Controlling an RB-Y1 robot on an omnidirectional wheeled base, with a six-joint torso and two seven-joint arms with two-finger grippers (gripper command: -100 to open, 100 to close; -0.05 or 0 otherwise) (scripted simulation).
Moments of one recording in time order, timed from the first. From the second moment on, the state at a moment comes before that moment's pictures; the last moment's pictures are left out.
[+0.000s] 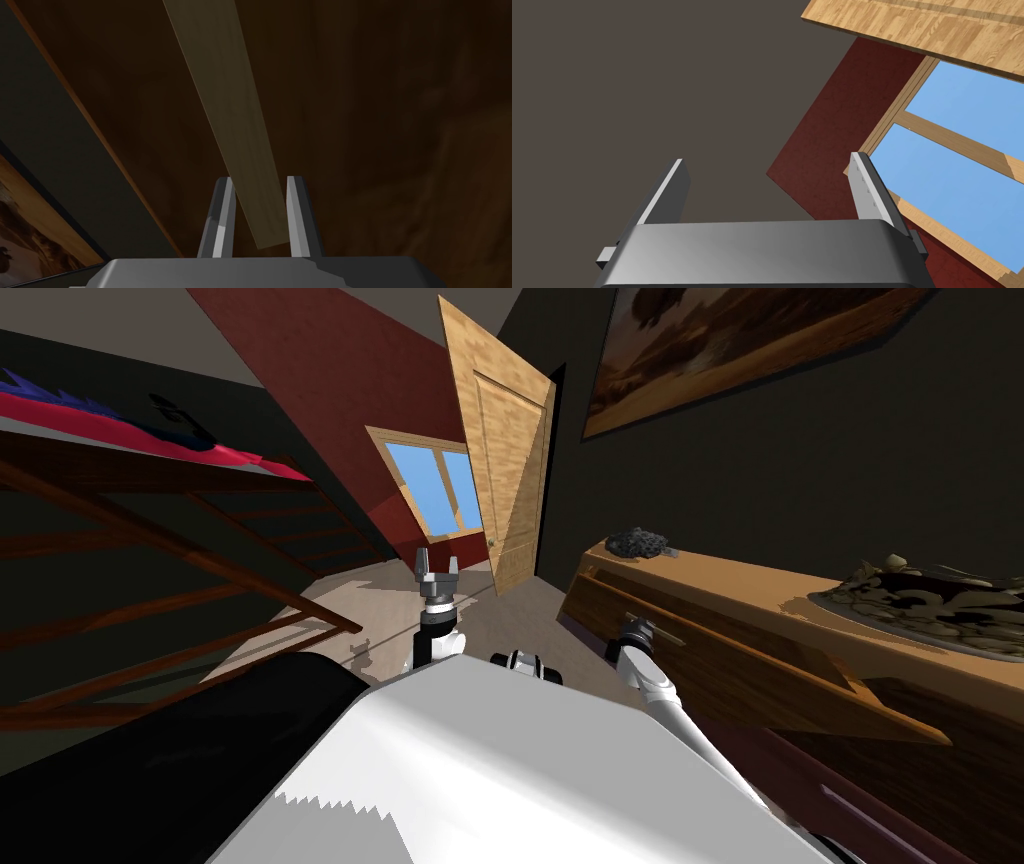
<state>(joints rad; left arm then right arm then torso) 0.52 0.00 0.01 -2.38 0.09 -0.57 0.07 -0.01 -0.49 0.16 -1.31 1.28 0.65 1.01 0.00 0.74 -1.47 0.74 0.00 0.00</state>
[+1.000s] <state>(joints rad) 0.52 0.00 0.01 -2.38 0.09 -0.57 0.07 -0.08 -0.61 0.10 -1.29 1.06 0.52 1.15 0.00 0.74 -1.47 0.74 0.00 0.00</state>
